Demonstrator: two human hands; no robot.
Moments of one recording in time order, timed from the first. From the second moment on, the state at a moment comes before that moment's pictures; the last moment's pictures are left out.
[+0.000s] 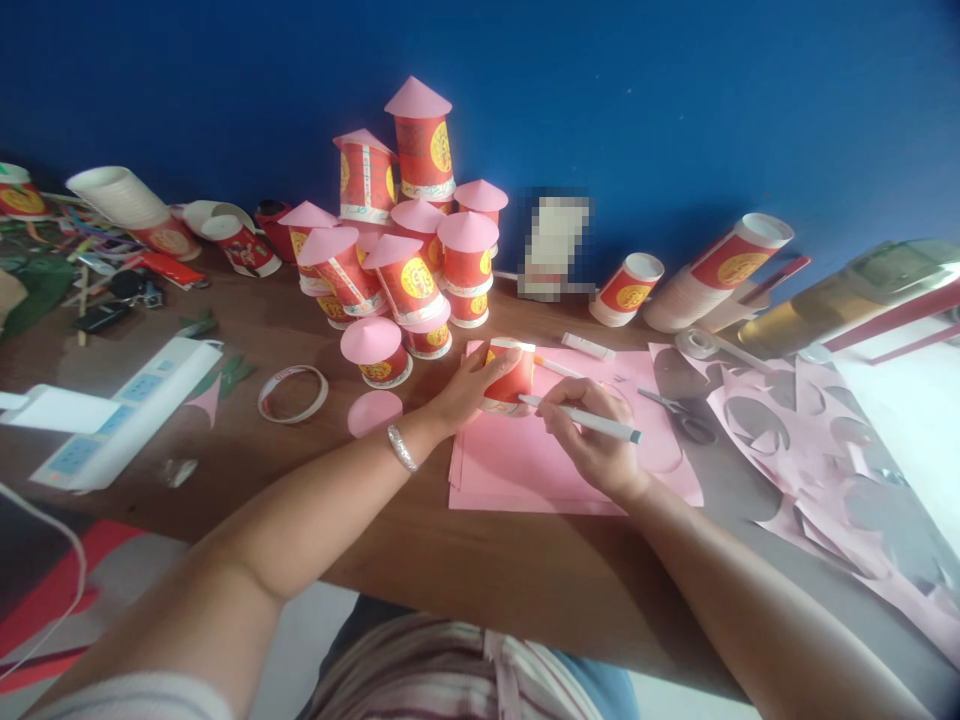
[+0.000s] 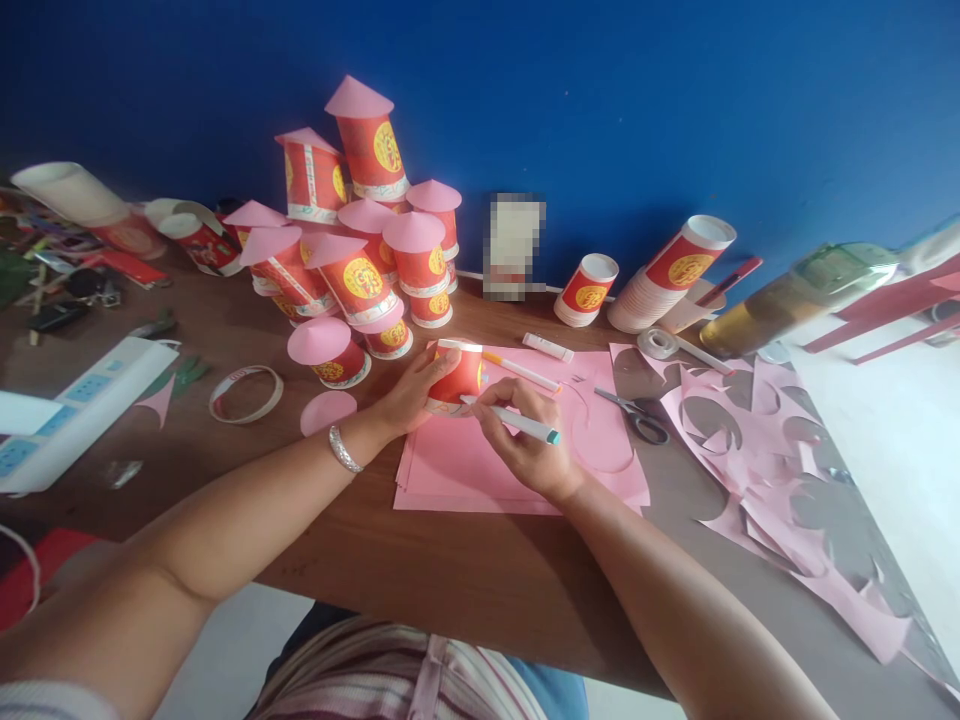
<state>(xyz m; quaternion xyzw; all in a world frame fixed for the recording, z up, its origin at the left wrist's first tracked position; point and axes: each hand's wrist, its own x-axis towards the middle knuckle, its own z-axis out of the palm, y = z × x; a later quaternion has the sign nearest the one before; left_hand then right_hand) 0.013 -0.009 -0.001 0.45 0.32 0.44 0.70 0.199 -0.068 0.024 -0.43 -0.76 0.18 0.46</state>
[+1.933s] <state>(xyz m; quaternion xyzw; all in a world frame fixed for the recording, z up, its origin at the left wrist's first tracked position) 0.013 -0.009 0.013 0.42 0.35 0.46 0.70 0.198 -0.071 0.027 -0.42 -0.76 0.17 0.47</state>
